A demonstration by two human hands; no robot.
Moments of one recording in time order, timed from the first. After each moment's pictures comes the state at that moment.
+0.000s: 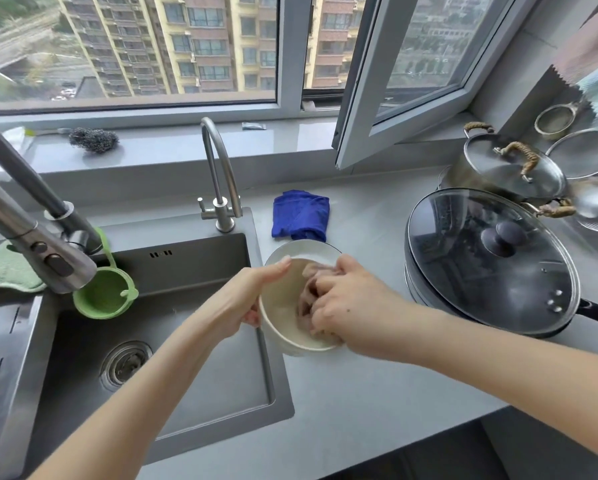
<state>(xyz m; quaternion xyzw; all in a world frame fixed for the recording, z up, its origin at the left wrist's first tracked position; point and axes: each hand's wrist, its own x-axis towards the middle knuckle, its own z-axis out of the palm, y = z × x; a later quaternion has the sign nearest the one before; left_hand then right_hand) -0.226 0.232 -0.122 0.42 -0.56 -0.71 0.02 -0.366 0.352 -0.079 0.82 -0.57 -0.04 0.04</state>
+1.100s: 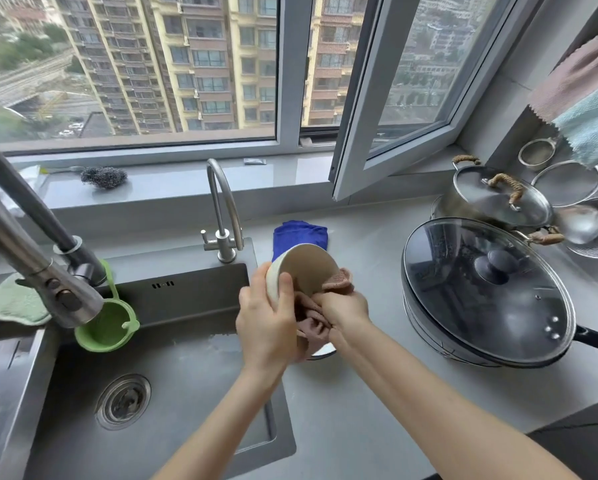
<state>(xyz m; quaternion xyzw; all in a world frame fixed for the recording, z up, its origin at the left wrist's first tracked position) -0.252 0.274 -0.117 0.51 -0.65 -0.45 0.34 -0.354 0.296 -0.121 -0.05 -0.69 0.58 -0.42</state>
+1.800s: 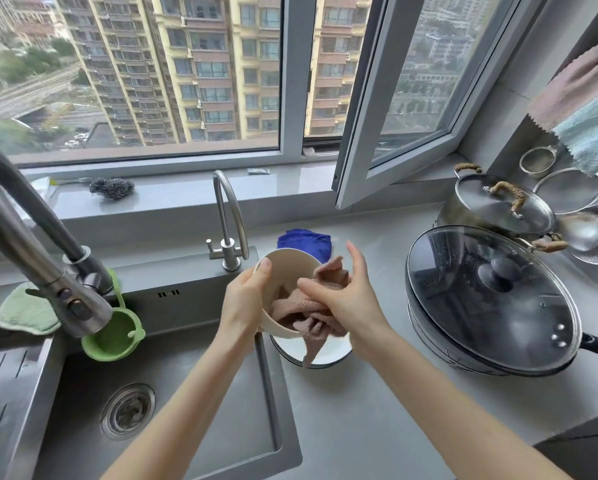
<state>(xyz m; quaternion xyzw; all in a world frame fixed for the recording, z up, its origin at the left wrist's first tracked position) -0.242 0.226 -0.095 0.45 -0.48 -0.69 0.31 -0.357 0.307 -0.093 0.23 -0.70 0.57 -0.36</state>
